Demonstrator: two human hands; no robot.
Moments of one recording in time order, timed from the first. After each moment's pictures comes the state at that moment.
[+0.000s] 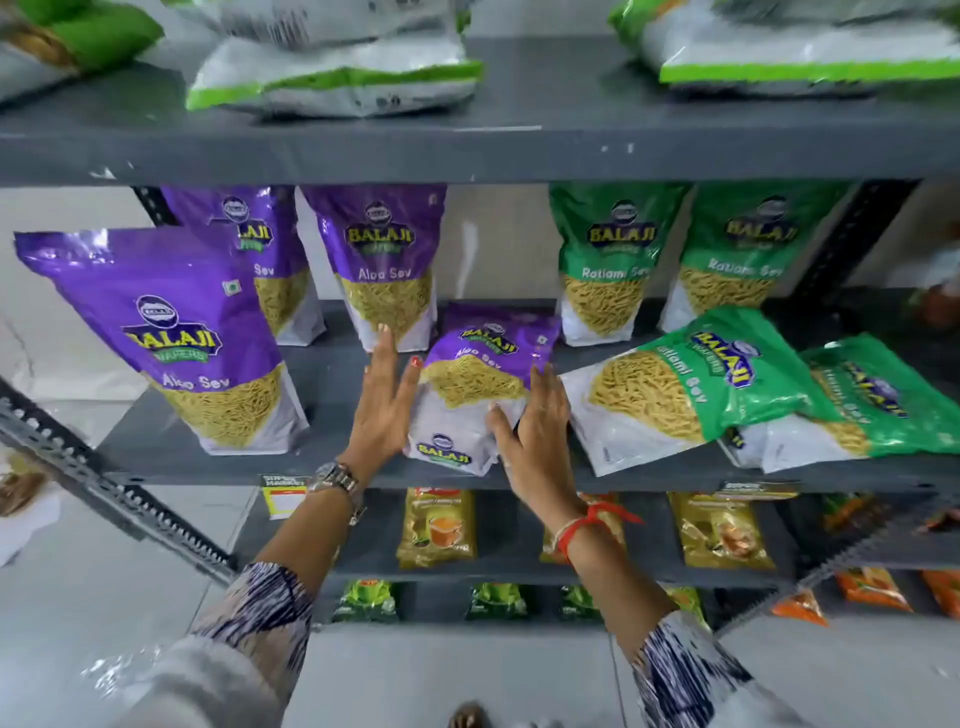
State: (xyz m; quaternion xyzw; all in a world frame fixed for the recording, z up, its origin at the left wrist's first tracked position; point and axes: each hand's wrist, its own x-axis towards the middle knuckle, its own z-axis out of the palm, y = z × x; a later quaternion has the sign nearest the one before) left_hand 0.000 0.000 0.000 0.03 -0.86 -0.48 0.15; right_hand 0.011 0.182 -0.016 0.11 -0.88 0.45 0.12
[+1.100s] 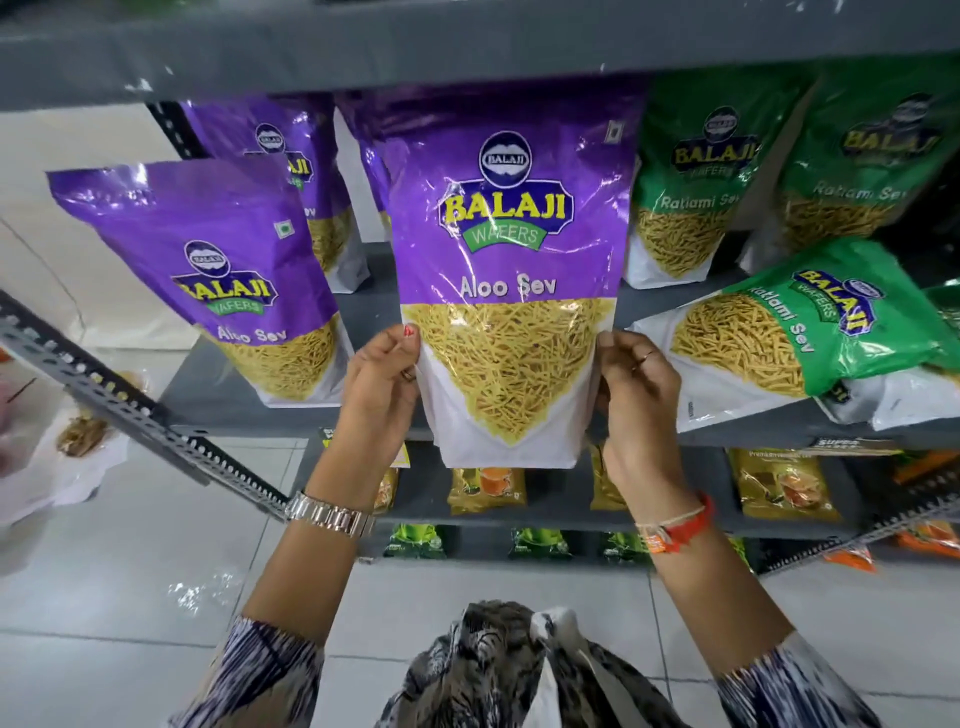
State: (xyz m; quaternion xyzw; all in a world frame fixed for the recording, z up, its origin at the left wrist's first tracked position) left_hand 0.044 -0.046 0.019 0.10 -0.54 -0.83 0.09; right_hand 0.044 0.163 0.031 -0.08 -0.58 0.81 0.08
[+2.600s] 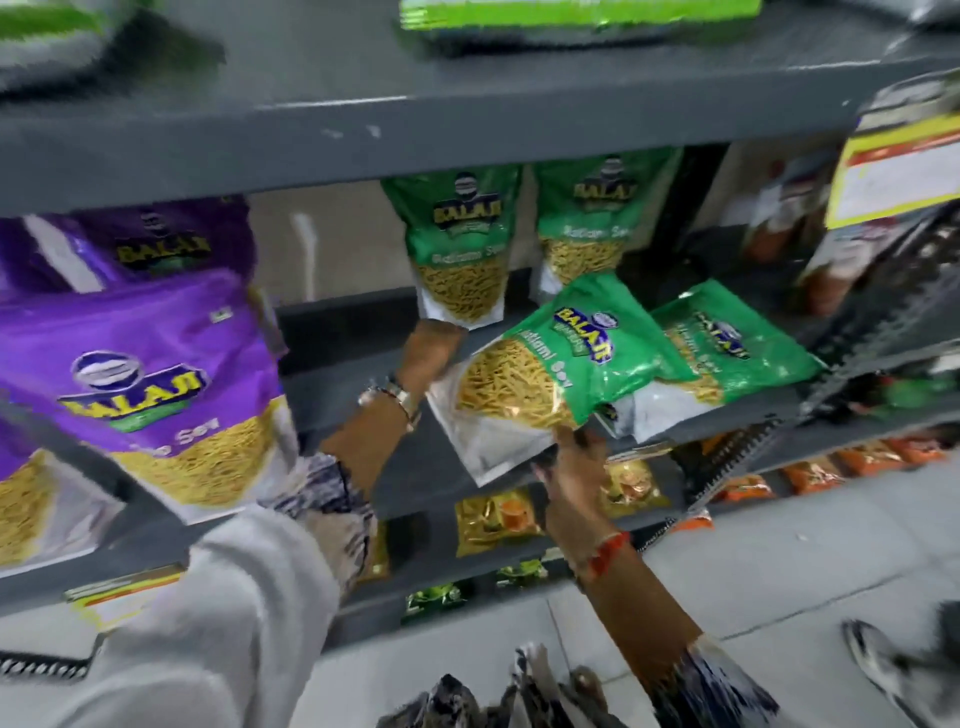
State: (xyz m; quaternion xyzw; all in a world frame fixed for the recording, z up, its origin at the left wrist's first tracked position) left_hand -0.122 0.183 0.025 0.05 -0.83 -0.54 -0.10; right_hand -0.001 0.309 -0.030 -0.38 -0.47 0.79 0.09
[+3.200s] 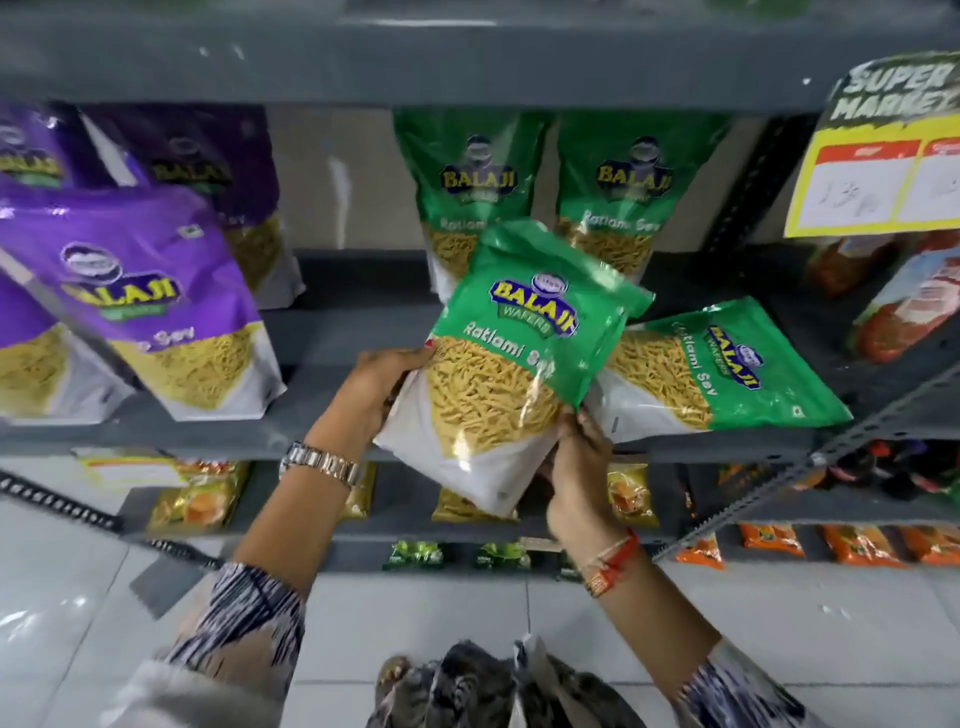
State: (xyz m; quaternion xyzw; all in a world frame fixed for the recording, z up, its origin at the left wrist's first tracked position) left_hand -0.037 0.197 0.018 0.24 -0.66 -0.70 -0.09; right_hand 0.016 0.380 -0.013 -0.23 -0.56 0.79 0.00
